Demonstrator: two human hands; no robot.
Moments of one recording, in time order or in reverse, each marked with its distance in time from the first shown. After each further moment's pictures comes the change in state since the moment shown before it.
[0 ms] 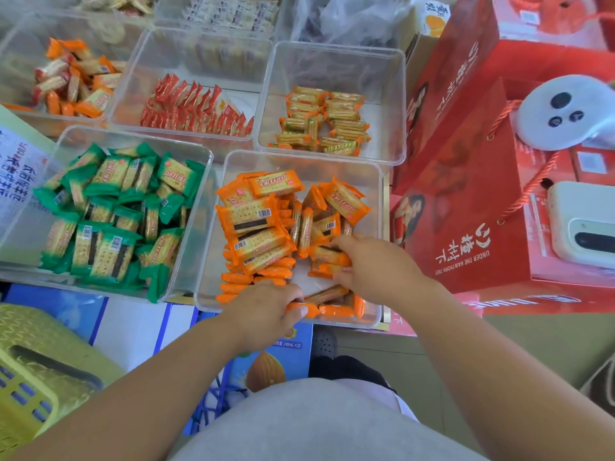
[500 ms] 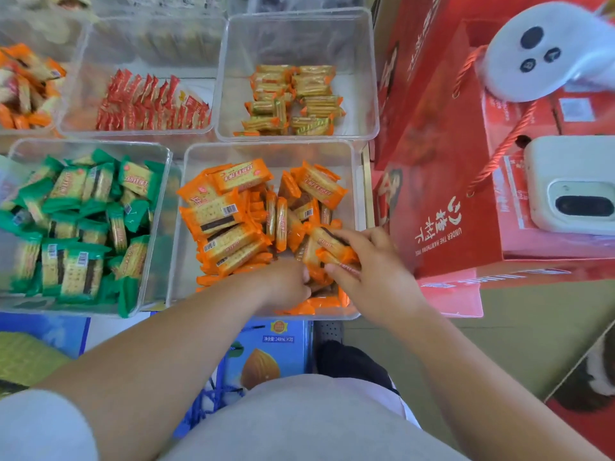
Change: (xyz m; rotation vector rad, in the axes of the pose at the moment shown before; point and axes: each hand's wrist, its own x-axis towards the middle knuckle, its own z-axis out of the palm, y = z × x) left_hand 0.087 0.048 -0.011 0.041 -0.392 -0.235; right_hand -0.042 0.024 0.042 0.563 0.337 0.151
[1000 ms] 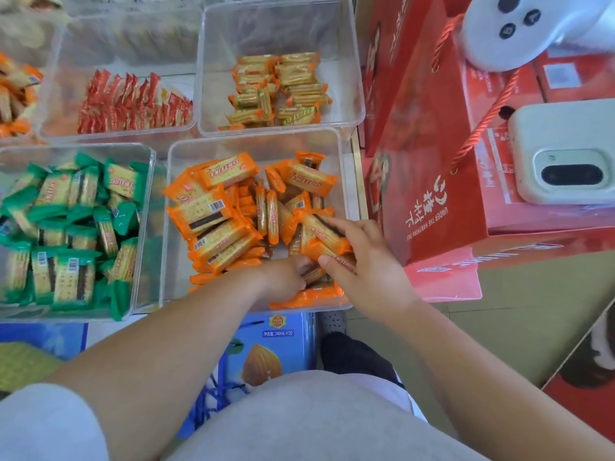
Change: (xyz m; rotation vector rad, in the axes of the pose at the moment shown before) left_hand 0.011 0.005 0.007 -0.103 -0.061 -0.019; right_hand -0.009 0.009 0.009 0.222 0.047 -0.031
